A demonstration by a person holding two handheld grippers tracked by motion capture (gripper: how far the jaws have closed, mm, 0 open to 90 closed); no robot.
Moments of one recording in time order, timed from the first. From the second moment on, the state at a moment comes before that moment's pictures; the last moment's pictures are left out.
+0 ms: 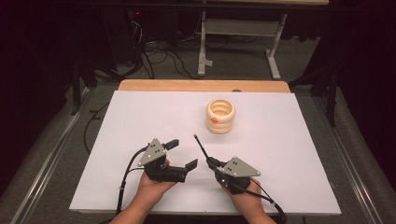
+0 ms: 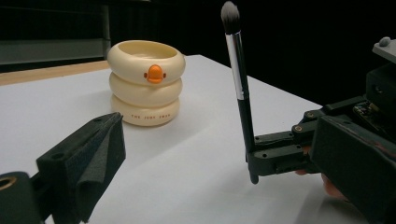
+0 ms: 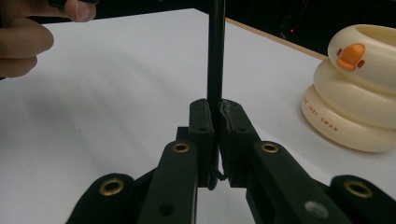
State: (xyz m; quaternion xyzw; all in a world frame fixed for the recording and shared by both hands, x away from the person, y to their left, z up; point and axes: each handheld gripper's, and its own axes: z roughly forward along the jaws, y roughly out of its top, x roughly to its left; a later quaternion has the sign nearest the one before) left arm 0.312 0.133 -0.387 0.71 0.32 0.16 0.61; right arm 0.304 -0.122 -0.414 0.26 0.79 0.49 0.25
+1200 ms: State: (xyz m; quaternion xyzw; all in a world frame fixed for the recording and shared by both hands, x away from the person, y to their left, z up) left arm 0.315 0.135 -0.392 0.70 0.31 0.11 0.63; right arm 0.298 -0.111 -0.420 0.24 0.80 0.50 0.23
